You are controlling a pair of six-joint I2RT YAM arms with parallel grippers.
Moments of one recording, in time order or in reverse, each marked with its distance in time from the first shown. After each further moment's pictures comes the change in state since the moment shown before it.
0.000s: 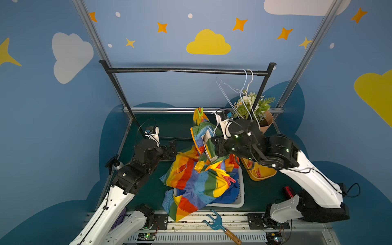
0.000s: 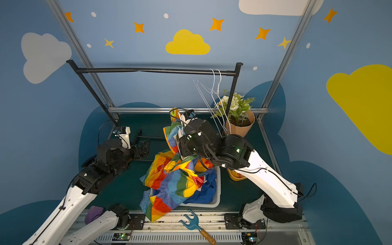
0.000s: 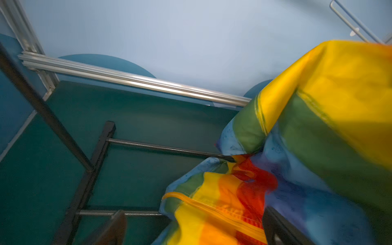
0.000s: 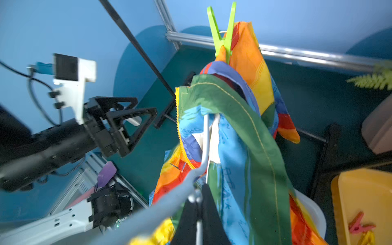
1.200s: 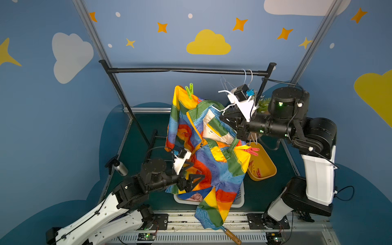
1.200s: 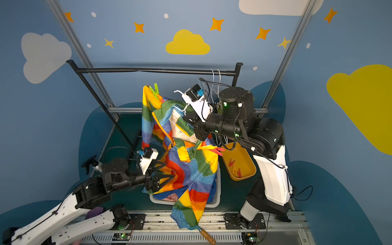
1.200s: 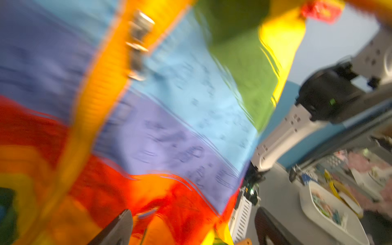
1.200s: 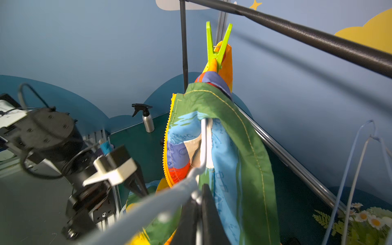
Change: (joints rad) left arm -0.595 -0.080 -0.123 0.114 0.354 0.080; right arm -0.245 0.190 0.575 -0.124 -0.449 -0.599
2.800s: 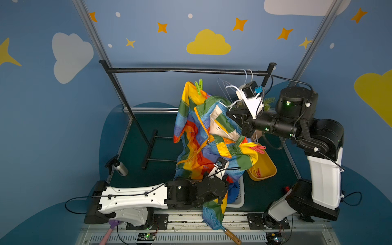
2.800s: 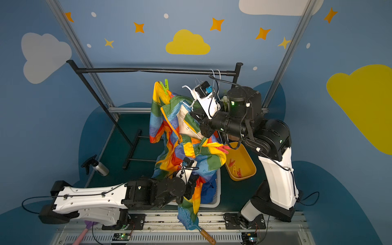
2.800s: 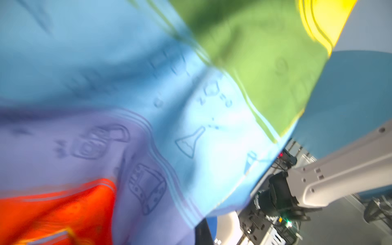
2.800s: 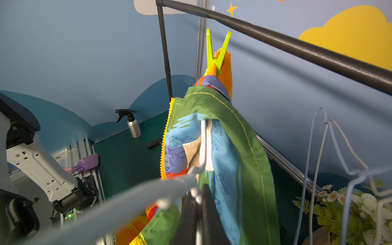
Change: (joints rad) left arm -0.402 0.547 0.307 0.005 -0.692 -0.214; right arm -0.050 -0.083 -0.089 0.045 0.051 0.011
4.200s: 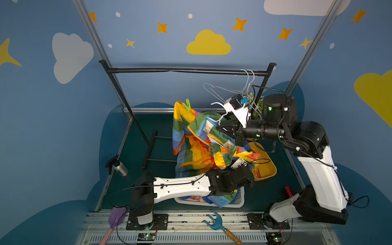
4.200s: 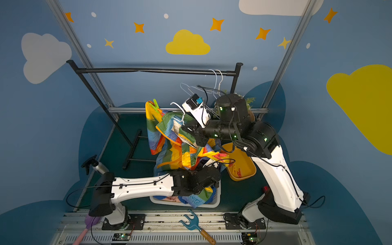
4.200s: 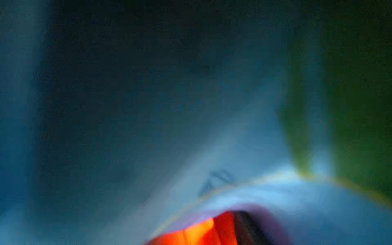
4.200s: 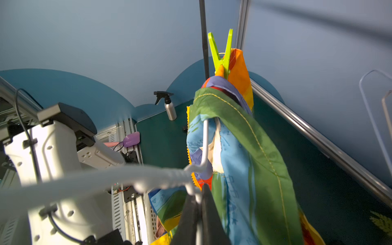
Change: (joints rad) left arm 0.087 0.446 0.240 0.055 -0.108 0.222; right arm -0.005 -0.134 -0.402 0.145 -0.262 0.051
